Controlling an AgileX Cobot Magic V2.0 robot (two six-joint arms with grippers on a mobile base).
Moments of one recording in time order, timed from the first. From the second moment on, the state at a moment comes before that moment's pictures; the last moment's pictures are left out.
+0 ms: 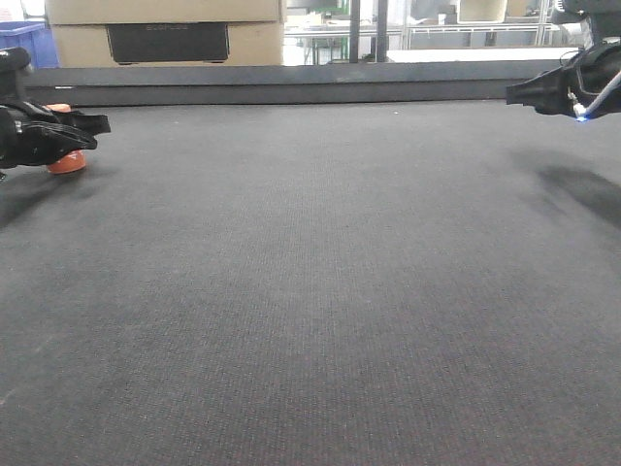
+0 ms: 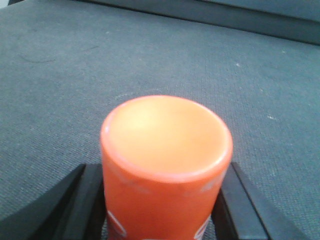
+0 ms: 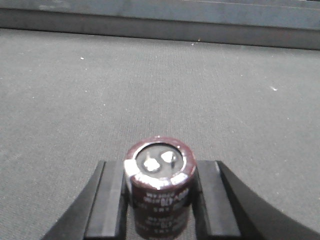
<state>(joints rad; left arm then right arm) -0.11 2.28 -1.44 -0.17 -0.51 -0.03 0.00 2.13 -1.35 0.02 -0.46 -0.04</state>
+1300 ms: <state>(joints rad) -0.13 1.25 -1.39 -0.01 0.74 -0.01 0.11 1.18 -1.30 0.03 0.67 -0.04</state>
